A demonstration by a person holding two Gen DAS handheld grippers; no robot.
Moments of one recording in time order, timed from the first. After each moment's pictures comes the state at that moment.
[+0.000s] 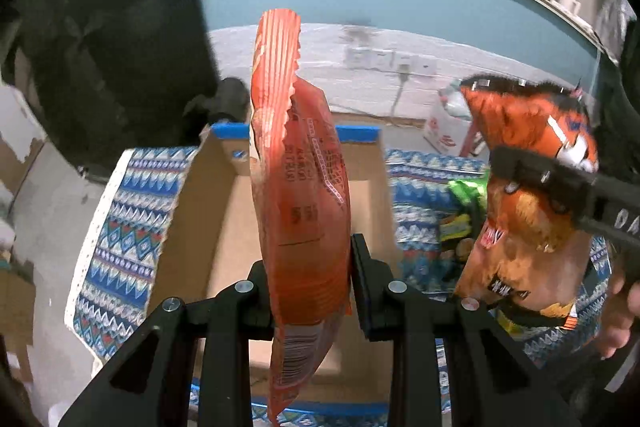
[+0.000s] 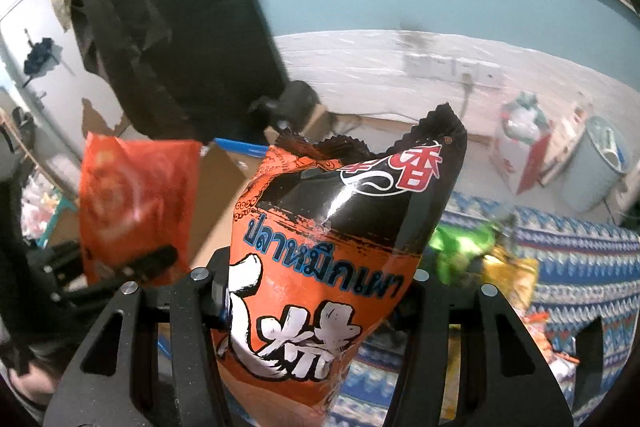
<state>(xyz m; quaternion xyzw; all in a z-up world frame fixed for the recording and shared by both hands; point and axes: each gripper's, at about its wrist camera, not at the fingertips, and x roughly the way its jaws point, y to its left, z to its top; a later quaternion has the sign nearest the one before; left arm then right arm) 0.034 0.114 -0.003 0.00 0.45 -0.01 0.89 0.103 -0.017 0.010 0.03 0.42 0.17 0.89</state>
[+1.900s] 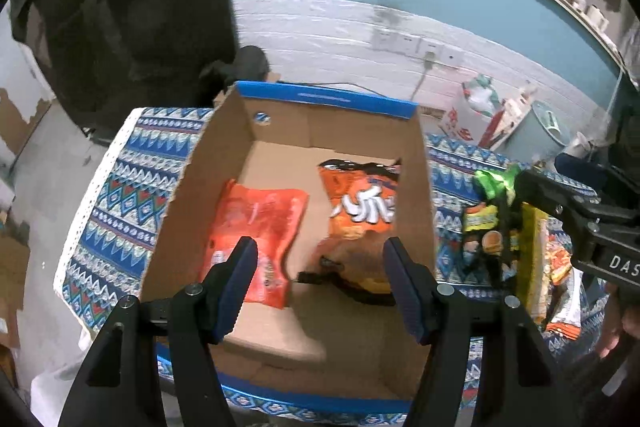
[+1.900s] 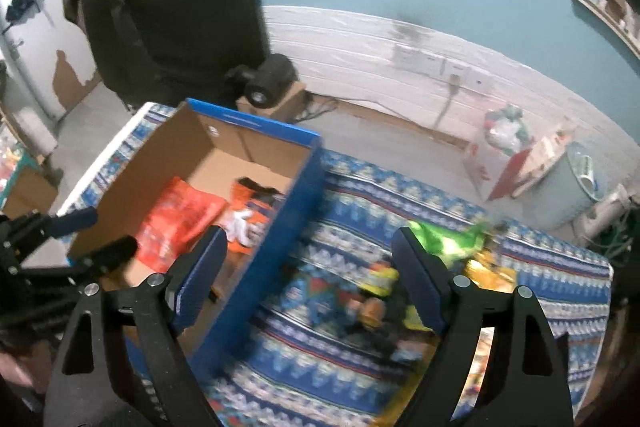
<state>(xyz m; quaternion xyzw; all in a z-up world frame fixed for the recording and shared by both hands) 0.030 0.136 -0.027 -0.03 0.48 0.01 0.88 0.107 -0.006 -0.017 -0.06 0.45 0.12 0.88</state>
